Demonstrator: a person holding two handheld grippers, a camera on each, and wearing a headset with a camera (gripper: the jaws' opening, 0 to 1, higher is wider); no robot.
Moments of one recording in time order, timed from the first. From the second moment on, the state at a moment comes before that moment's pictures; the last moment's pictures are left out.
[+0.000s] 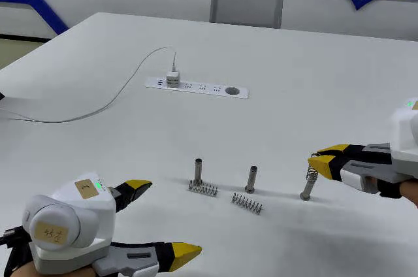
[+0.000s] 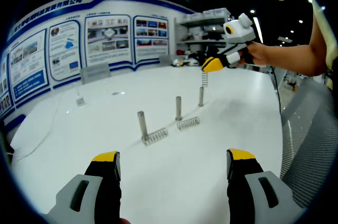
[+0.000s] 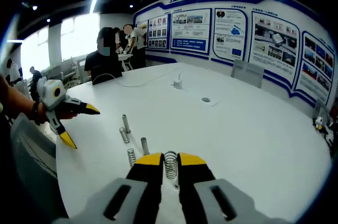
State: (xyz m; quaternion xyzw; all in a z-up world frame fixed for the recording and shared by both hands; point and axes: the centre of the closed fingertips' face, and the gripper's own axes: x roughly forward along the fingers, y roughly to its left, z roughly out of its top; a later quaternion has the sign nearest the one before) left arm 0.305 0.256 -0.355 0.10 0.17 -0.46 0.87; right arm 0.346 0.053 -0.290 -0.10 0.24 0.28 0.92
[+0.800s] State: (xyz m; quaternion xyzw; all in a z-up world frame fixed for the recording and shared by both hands) left arm 0.304 0.259 -0.358 0.10 0.17 -0.46 0.87; right arm 0.357 0.039 -0.298 -0.07 0.23 0.26 0.94
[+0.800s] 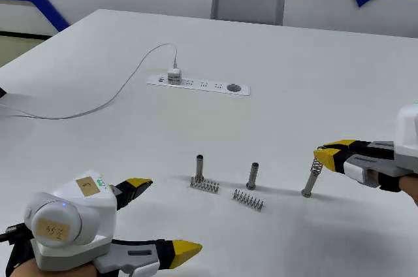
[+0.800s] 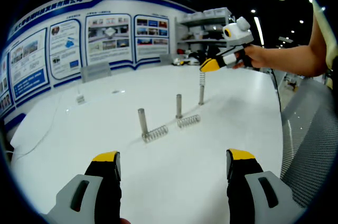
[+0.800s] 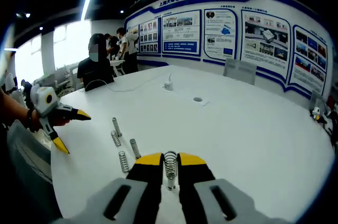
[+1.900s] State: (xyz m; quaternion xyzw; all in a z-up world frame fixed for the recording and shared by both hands) left arm 0.303 0.259 -0.361 0.10 0.18 -0.46 0.87; right arm 0.358 0.036 -0.342 -0.08 0.26 0.25 0.93
